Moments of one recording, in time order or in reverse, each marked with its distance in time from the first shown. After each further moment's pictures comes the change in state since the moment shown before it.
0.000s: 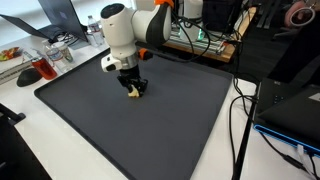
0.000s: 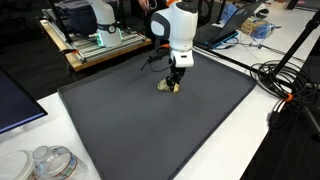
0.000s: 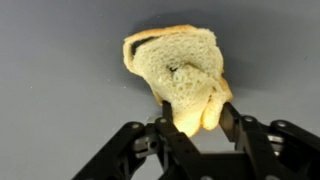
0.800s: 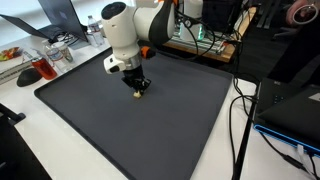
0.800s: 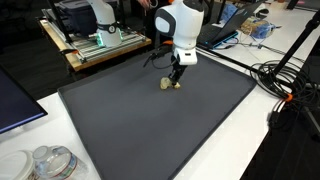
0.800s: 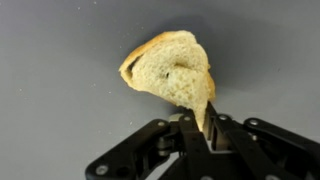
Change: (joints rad) arm 0.026 -0.009 0.001 0.023 -0.007 -0.100 -0.001
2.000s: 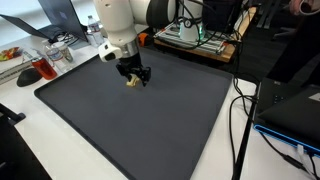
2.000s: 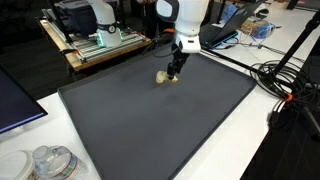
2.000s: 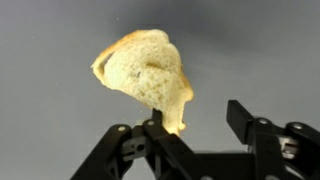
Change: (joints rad) arm 0.004 -0.099 -0.001 -0.001 -0.024 -0.133 0.004
